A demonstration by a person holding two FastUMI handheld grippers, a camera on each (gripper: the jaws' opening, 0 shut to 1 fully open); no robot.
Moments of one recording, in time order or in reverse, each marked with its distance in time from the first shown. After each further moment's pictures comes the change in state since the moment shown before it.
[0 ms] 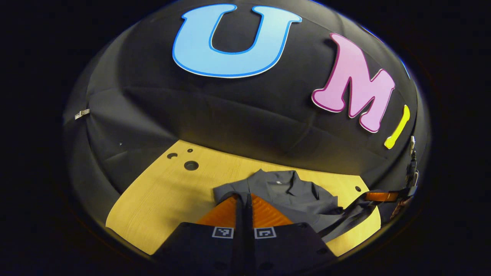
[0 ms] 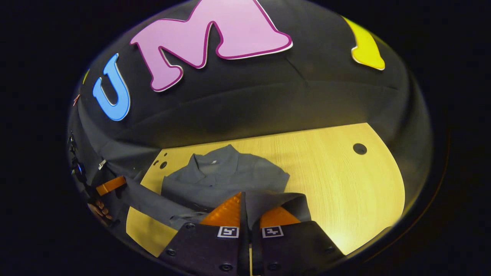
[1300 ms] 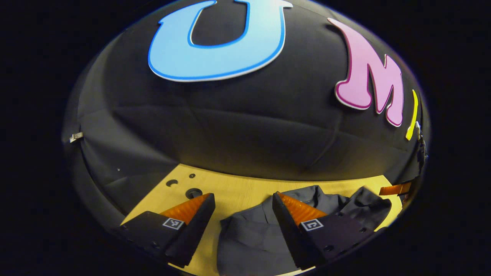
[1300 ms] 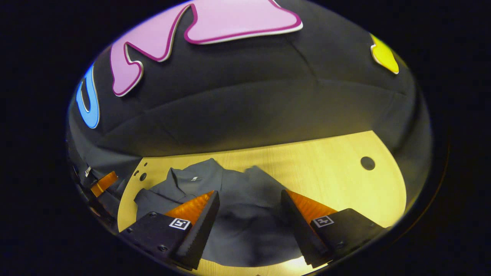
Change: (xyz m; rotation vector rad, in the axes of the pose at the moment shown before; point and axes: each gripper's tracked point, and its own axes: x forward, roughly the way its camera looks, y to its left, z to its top) left arm 0.055 0.021 0.042 0.125 -0.112 0.083; right arm 0.059 -0.032 0.036 -0.036 -0.029 -0.091
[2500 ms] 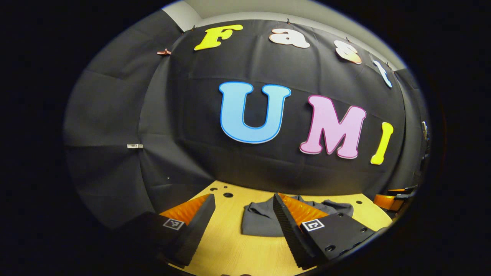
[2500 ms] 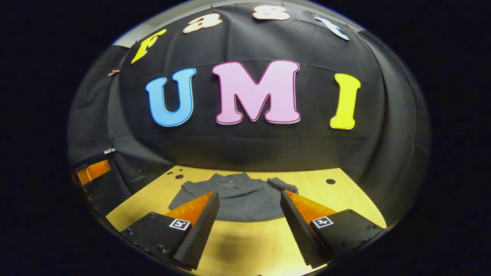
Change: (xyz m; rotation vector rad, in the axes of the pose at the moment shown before) left arm -0.338 0.041 -0.032 -0.069 -0.261 0.064; right arm -0.296 0.117 -0.099 -0.163 -0.381 0.015
